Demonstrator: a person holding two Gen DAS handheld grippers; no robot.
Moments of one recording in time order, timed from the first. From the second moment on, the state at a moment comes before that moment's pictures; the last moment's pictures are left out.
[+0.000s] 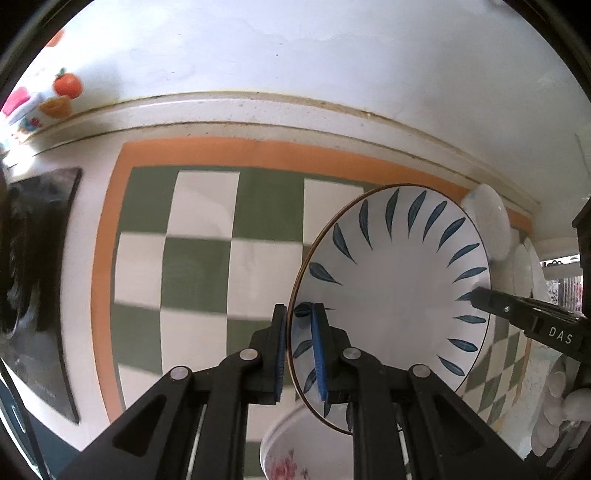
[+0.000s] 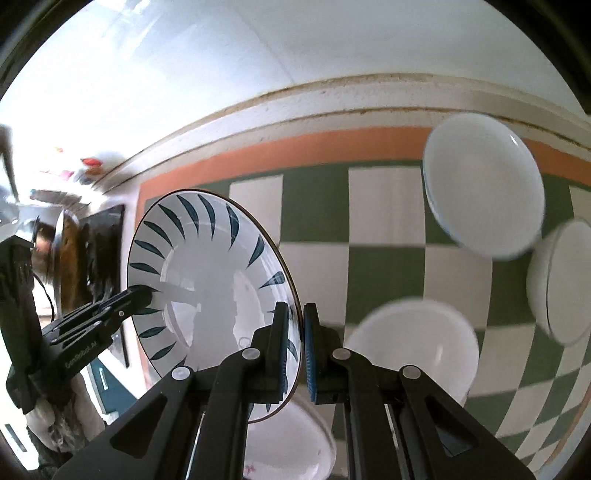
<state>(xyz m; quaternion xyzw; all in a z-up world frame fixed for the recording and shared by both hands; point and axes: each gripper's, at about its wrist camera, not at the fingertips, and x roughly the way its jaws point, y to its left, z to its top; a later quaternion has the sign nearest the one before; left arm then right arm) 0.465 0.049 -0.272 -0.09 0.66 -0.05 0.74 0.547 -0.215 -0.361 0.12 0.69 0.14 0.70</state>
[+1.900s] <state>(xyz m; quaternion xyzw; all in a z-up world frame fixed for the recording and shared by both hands) 0.338 0.001 -0.346 -0.06 0.73 -0.01 0.68 0.373 -0.206 -0.432 0.09 0.75 0.12 0.64</state>
